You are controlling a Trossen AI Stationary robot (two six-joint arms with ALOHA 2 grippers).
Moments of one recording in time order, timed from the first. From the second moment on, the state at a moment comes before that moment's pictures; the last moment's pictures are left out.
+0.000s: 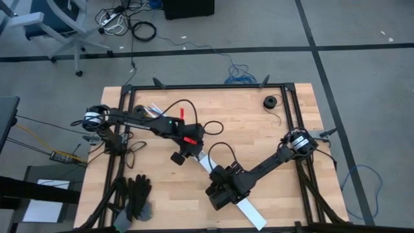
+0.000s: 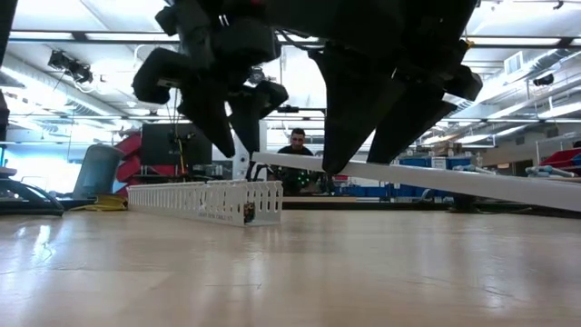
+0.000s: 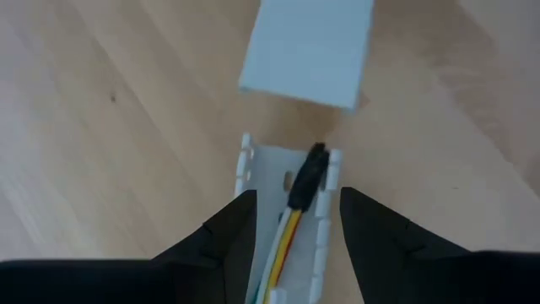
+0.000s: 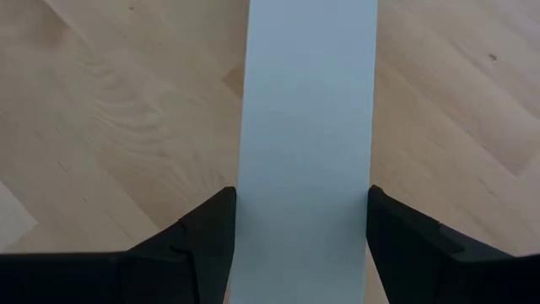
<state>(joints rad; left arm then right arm) -0.01 1.67 1.17 -0.61 0.14 0.61 0.54 2.16 1.71 -0.95 0.57 1.28</state>
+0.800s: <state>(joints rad) -0.01 1.68 1.17 -0.61 0.14 0.64 0.55 2.16 1.71 -0.96 0.58 1.29</state>
